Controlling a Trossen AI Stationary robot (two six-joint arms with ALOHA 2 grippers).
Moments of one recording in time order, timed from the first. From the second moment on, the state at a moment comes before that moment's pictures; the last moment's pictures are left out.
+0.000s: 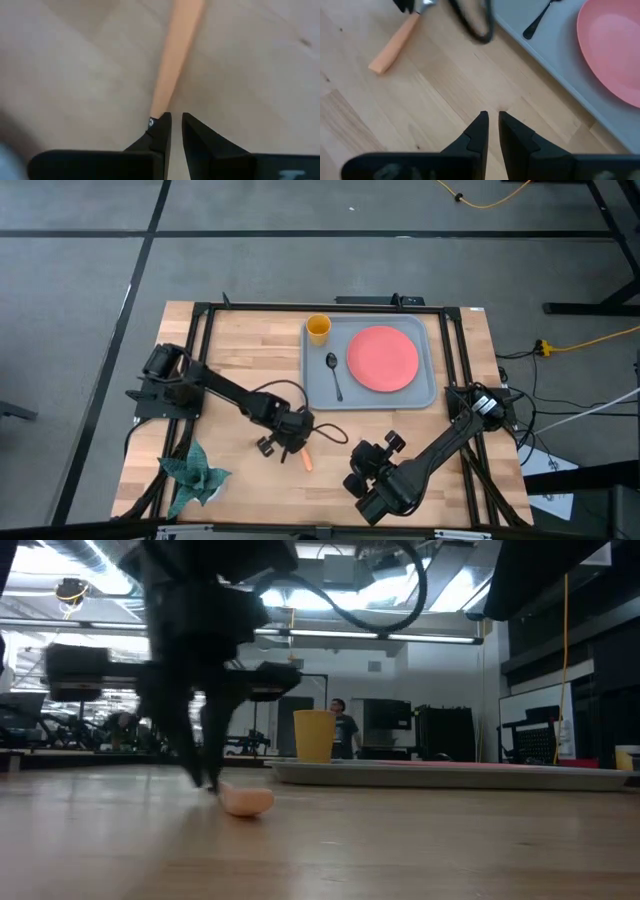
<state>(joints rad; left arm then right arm) -0.27 1.81 1.06 -0.45 0.03 0.60 0.72 2.08 1.79 -1.36 0.63 1.46</state>
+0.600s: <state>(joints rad) -0.30 1.65 1.13 -0.90 0.05 0.41 0.62 2.08 1.79 -1.24 0.63 1.42</state>
